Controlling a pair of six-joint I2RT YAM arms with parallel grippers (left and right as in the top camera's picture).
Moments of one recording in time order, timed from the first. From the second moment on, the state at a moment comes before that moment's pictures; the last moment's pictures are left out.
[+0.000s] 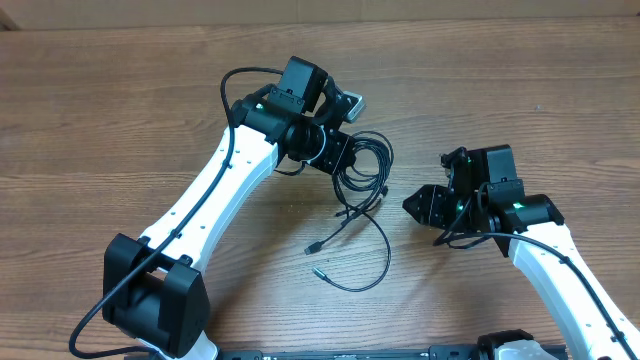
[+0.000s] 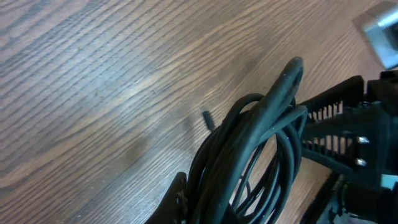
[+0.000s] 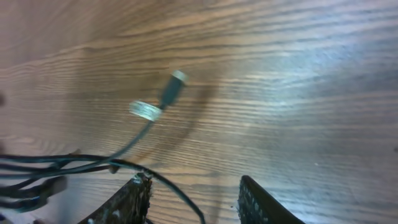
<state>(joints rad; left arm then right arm) -0.46 1.79 1.54 -0.89 0.50 -0.02 0.16 1.27 0.79 -0.65 -0.43 0.37</state>
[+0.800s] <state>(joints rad) -0.46 1.79 1.54 -0.92 0.56 -0.05 0.16 1.27 0.79 -0.33 -0.71 0.29</state>
